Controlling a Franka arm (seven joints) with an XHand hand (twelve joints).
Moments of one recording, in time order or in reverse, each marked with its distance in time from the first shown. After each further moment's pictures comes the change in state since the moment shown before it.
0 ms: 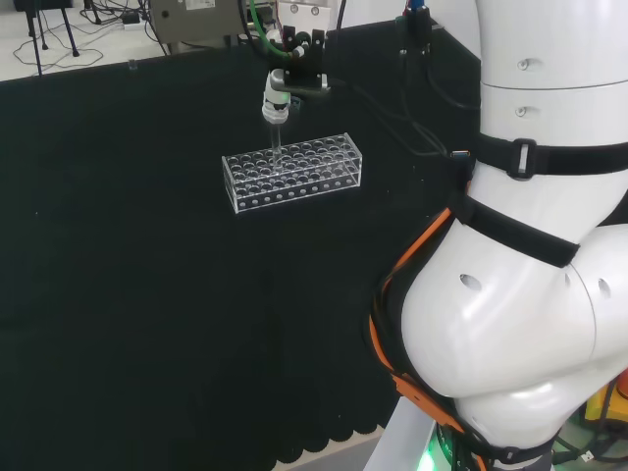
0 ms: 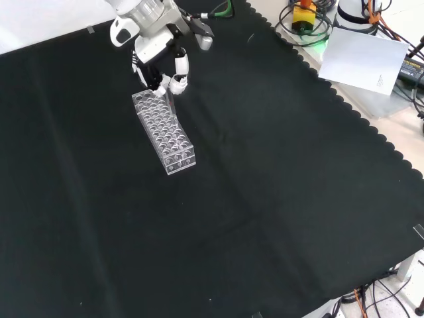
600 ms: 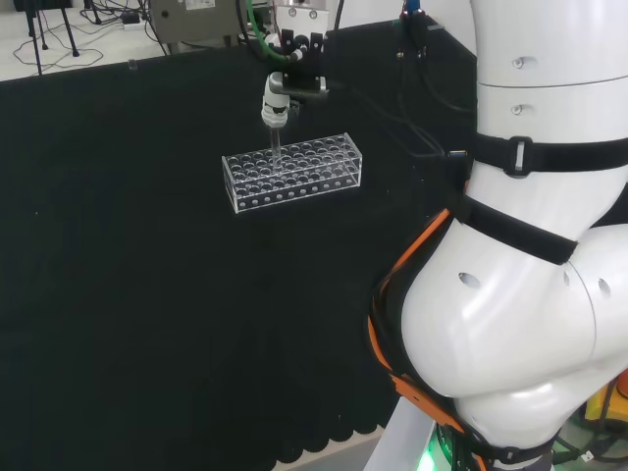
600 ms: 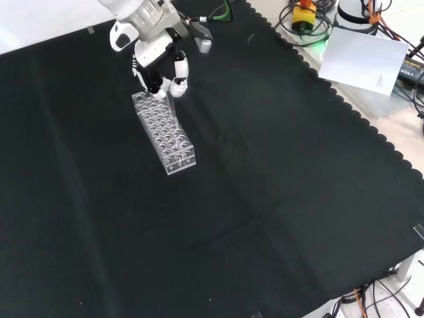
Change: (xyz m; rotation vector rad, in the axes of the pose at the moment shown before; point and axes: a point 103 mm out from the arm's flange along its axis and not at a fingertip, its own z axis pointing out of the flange) arm 0.001 0.005 0.006 0.019 -0.004 0.002
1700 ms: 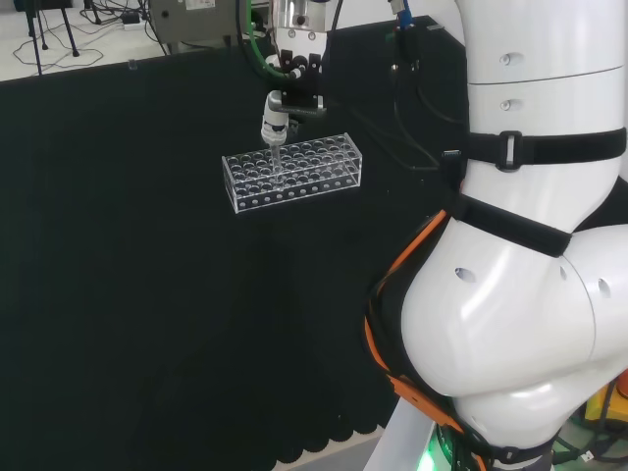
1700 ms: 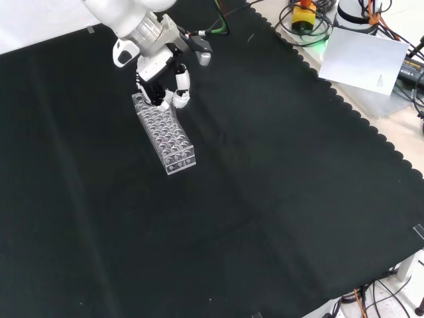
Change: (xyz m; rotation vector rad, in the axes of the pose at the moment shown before) arm -0.002 0.017 0.029 0.048 0.020 0.010
